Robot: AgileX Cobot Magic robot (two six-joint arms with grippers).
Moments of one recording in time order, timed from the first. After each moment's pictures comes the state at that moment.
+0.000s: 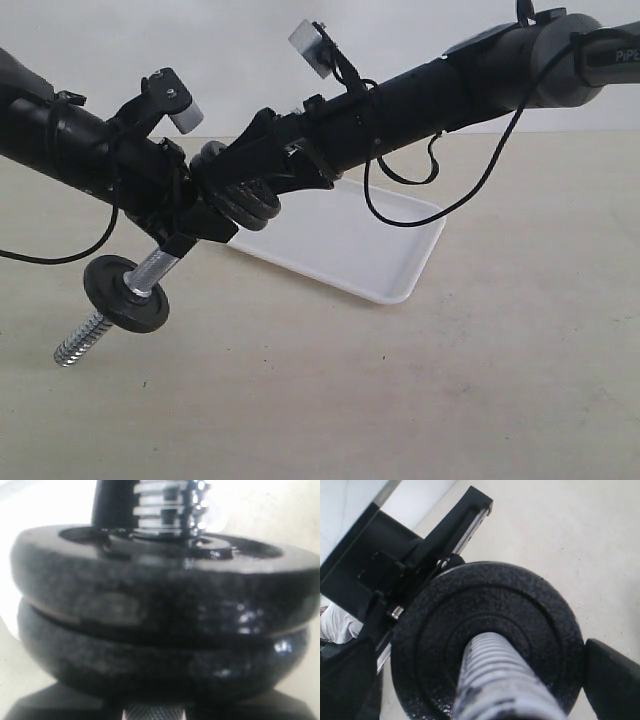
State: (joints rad) left arm -0.22 1.77 -1.13 -0.94 0.71 1.52; right arm 0.38 2.13 -1.57 1.34 1.13 -1.16
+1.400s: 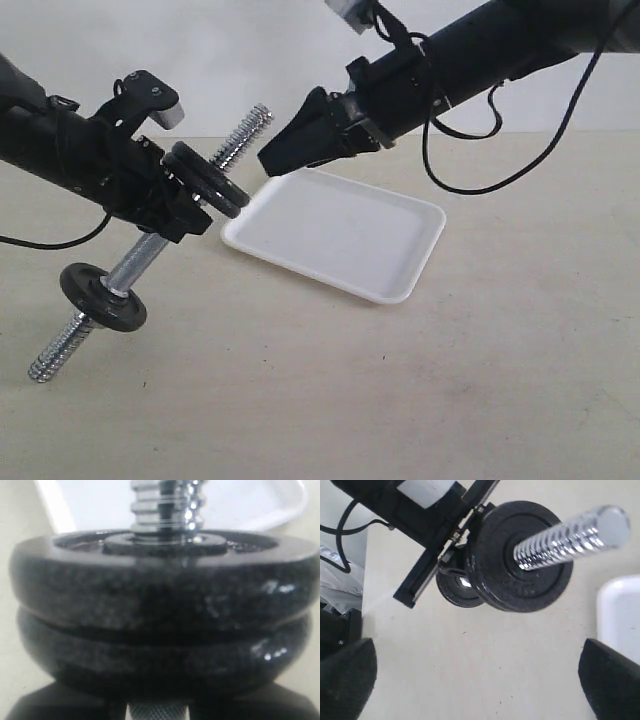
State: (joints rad) left arm -0.19 1.78 -1.13 -0.81 0.59 1.25; right arm 0.29 2.00 -1.57 1.14 1.21 -1.18
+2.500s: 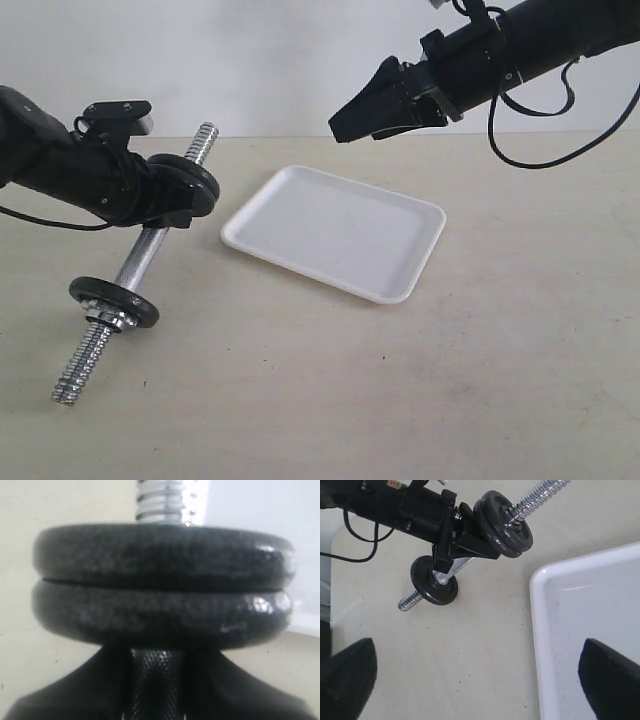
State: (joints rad) left arm -0.18 1.94 -1.14 -0.84 0.30 0.81; right arm 0.15 1.97 -1.57 1.11 1.21 -1.17
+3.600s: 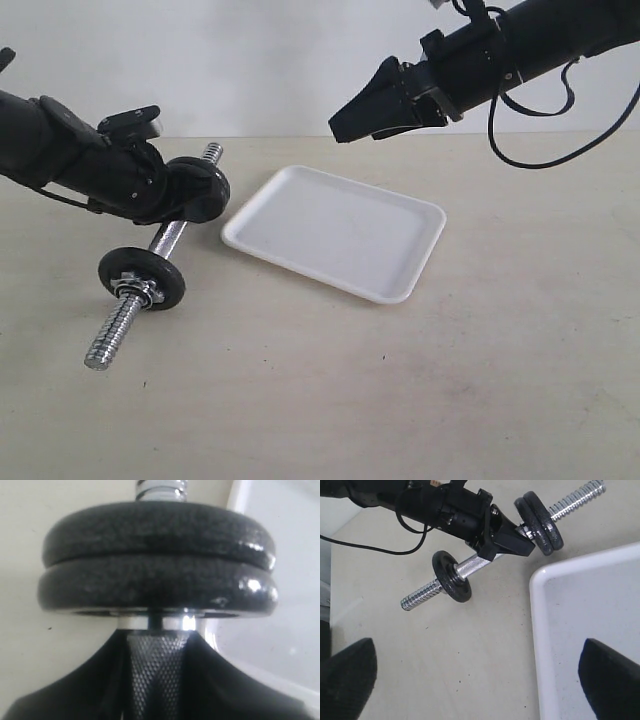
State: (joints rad) left arm -0.17 2.11 -1.31 -0.86 0.31 0.65; right arm 0.15 1.97 -1.57 1.11 1.21 -1.17
